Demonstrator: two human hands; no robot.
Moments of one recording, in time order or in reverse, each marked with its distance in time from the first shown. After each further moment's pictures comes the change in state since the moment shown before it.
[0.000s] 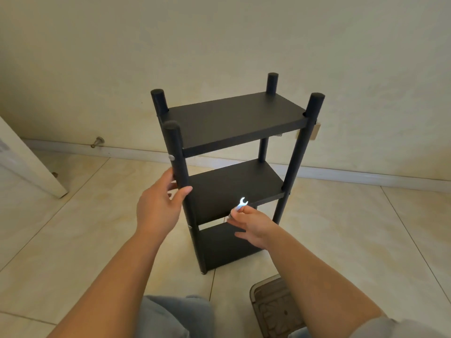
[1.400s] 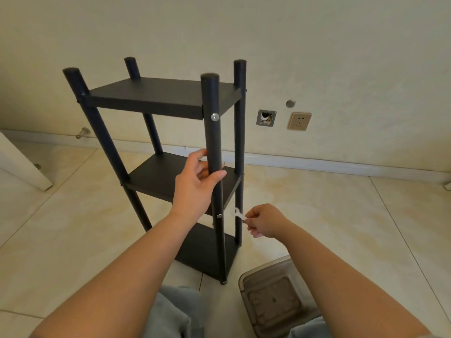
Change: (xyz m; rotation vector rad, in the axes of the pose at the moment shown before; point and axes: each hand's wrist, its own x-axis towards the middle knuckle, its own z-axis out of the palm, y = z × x) left_hand -0.014 0.059 0.045 -0.510 -0.213 0.002; right_hand -0.028 -0.006 -0.039 -0.828 0.161 -0.031
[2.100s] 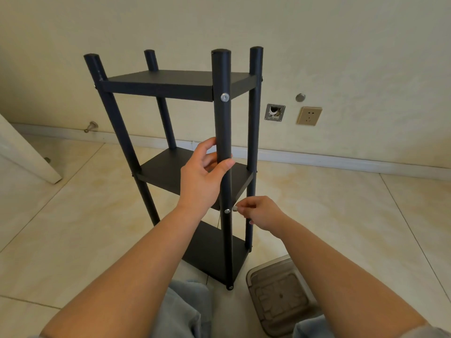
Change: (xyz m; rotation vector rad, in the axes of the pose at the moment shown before) left_hand 0.002 0.005 -0.003 -0.035 0.063 0.046; right_hand 0.008 -0.021 0.021 0.172 0.057 -0.116
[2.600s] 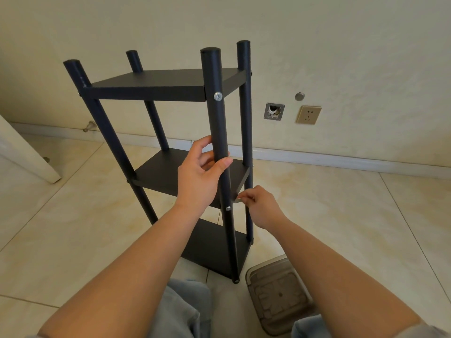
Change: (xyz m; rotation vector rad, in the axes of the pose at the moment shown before) left_hand 0.000 0.000 -0.001 -0.008 0.028 -0.011; right_hand 0.005 -0.004 0.004 -0.175 0.190 -0.084
